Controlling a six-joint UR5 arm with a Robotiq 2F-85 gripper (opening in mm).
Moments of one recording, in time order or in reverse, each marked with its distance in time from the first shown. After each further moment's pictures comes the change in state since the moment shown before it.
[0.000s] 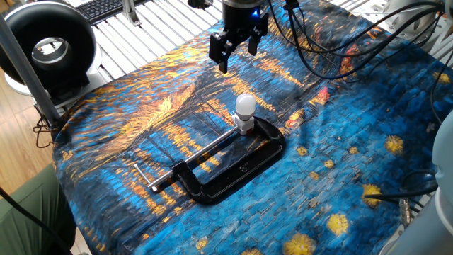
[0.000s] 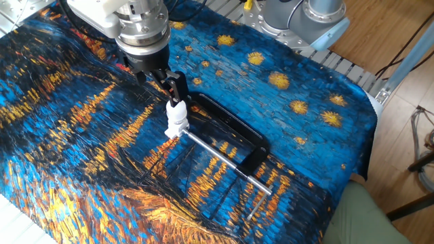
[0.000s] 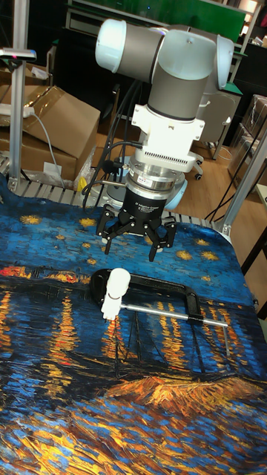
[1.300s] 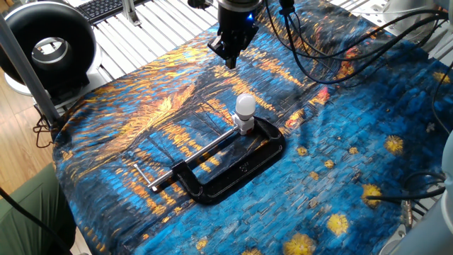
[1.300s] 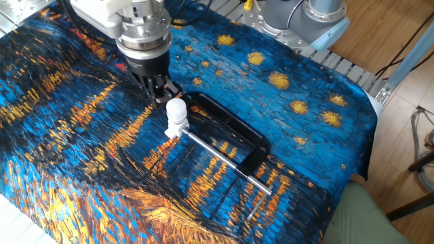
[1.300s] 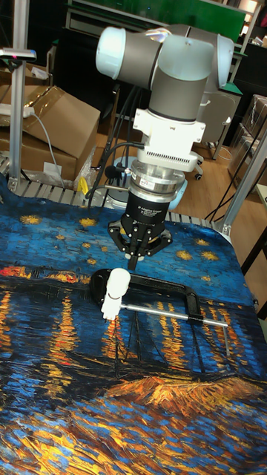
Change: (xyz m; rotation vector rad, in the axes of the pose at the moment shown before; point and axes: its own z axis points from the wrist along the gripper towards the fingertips) arm -0.017 0.011 0.005 -0.027 -0.076 0.015
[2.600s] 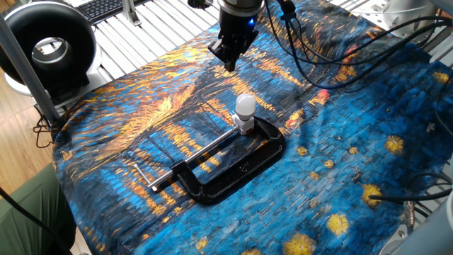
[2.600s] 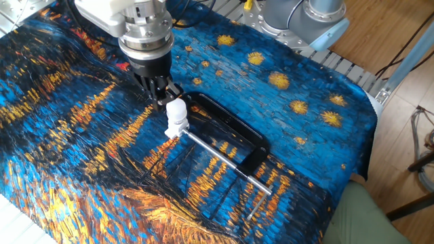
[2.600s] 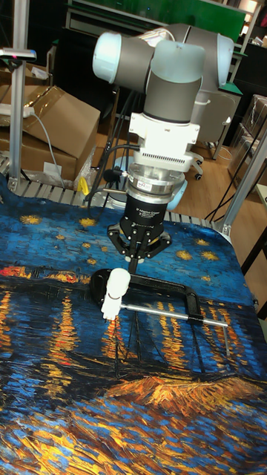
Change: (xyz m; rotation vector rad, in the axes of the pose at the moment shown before) arm 0.001 0.002 0.008 -0.032 -0.033 -0.004
